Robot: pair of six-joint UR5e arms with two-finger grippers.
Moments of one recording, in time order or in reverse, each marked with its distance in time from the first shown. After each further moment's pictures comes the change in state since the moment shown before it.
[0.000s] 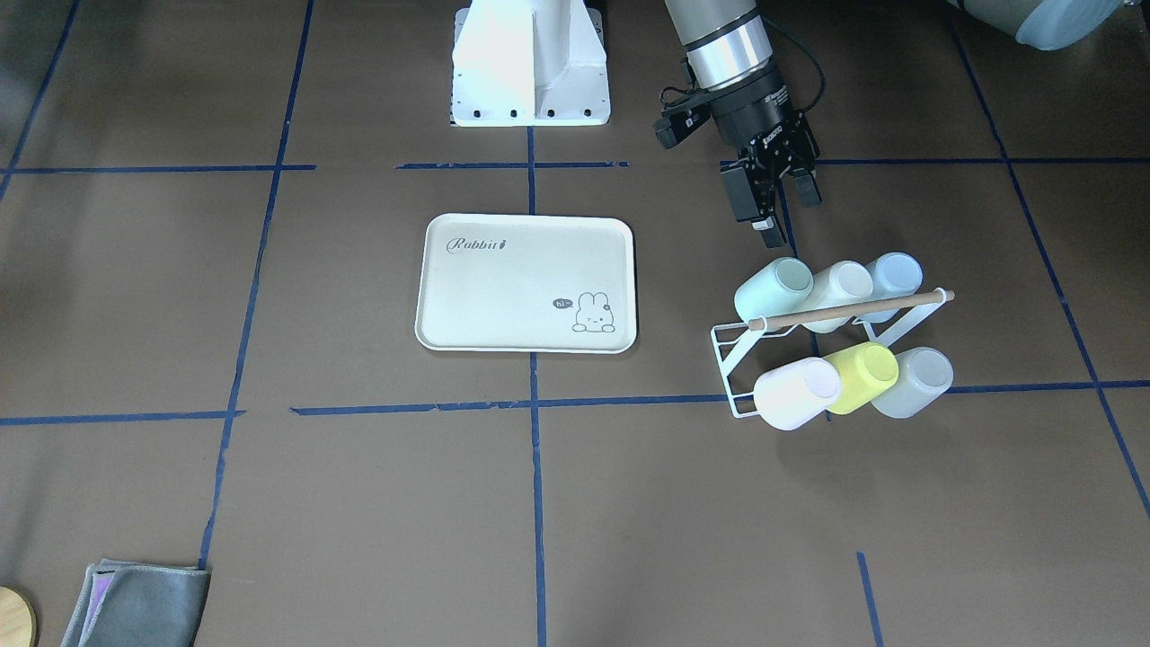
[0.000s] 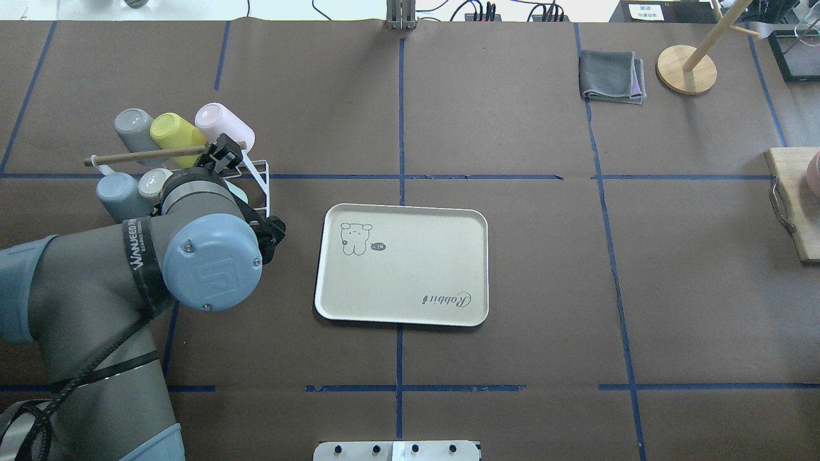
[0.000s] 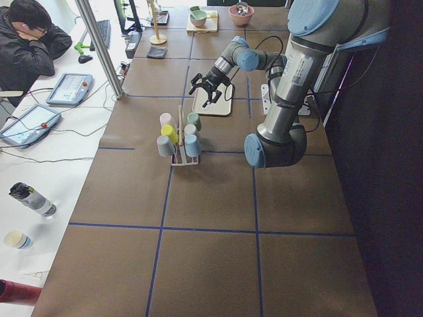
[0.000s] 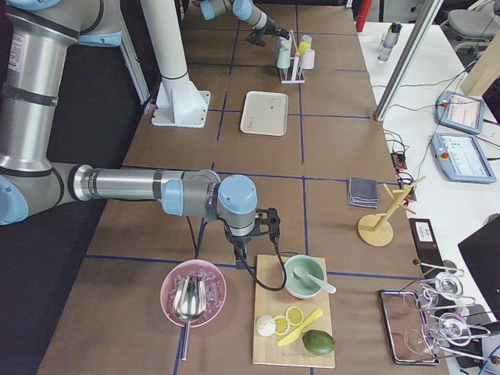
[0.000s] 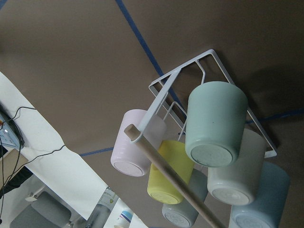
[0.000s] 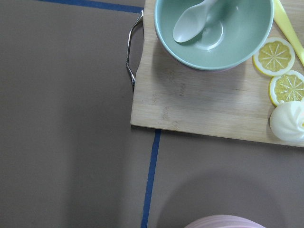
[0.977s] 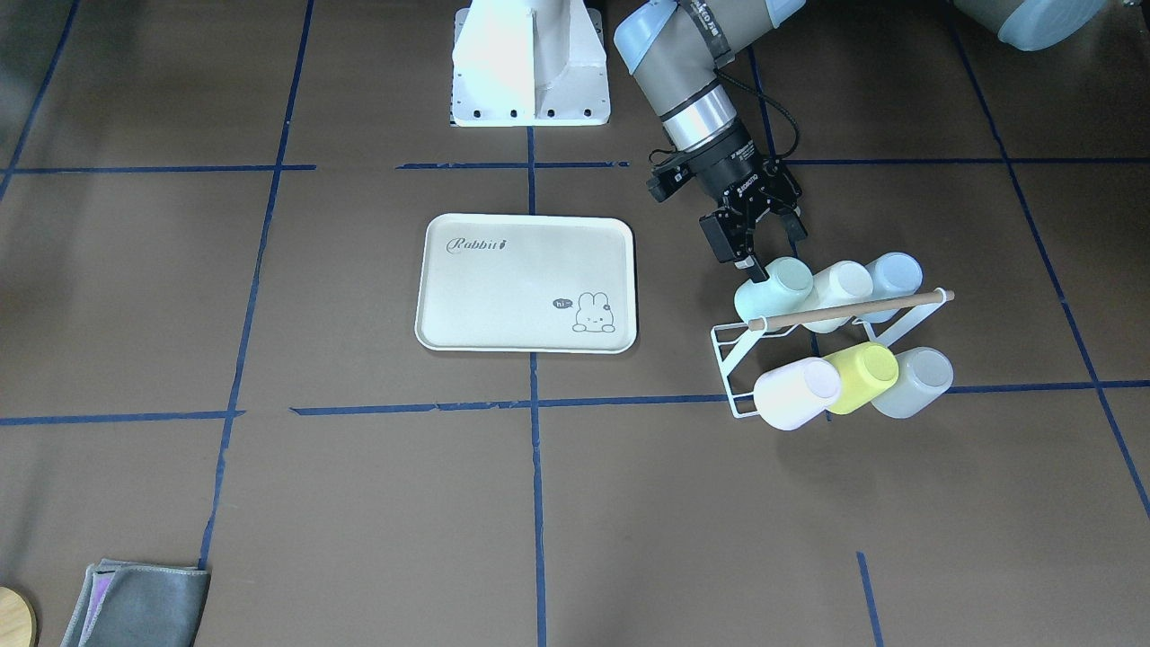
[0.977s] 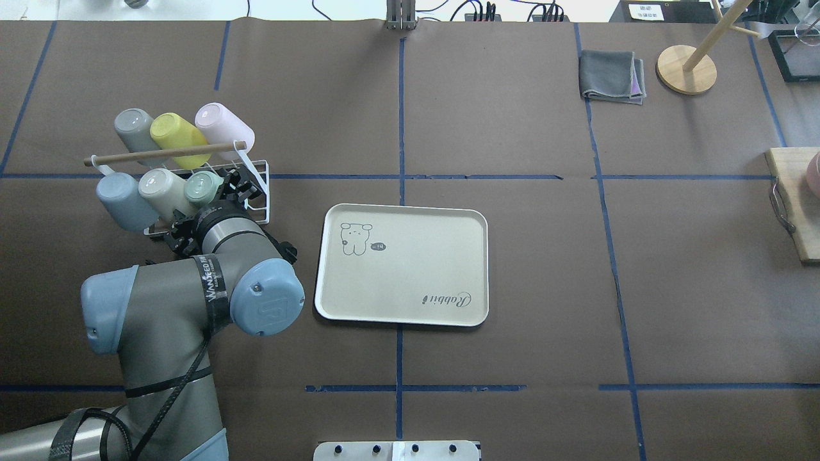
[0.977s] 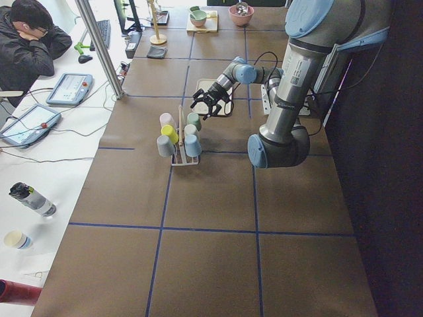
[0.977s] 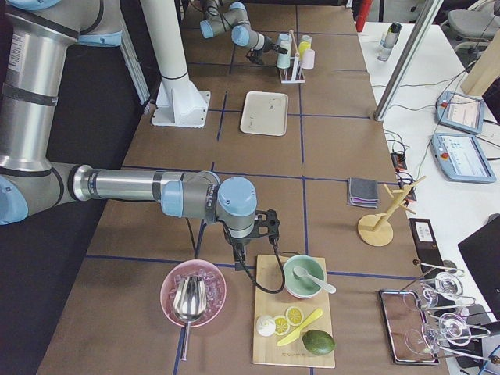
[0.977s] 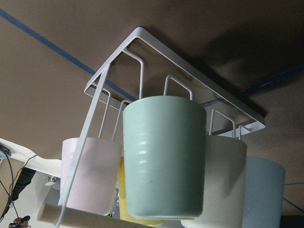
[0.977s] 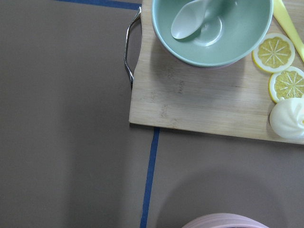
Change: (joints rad) left arm 0.062 0.010 0.181 -0.030 0.112 -0.086; right arm 0.000 0.000 -0.007 0.000 0.001 0.001
